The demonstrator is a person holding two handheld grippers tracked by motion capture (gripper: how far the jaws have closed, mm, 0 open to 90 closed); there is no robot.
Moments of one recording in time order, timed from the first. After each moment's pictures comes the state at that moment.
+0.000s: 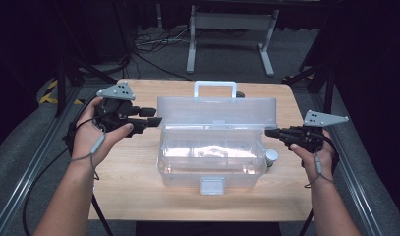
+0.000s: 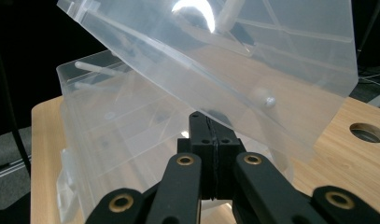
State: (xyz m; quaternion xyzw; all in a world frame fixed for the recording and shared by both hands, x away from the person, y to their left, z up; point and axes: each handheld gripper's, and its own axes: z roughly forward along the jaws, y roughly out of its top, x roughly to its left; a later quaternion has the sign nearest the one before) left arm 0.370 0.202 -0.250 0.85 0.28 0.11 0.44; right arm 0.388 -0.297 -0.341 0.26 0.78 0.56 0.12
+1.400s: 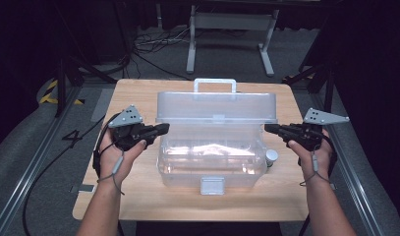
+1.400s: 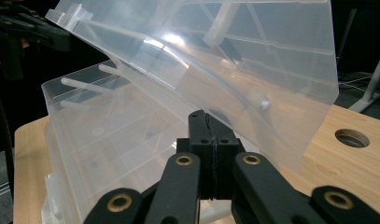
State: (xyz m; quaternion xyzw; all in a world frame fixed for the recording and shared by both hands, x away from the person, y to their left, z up) left arm 0.367 0.183 -0.322 0.78 0.31 0.13 0.52; right arm 0.389 -0.293 -0.340 0.29 0.75 0.58 0.14
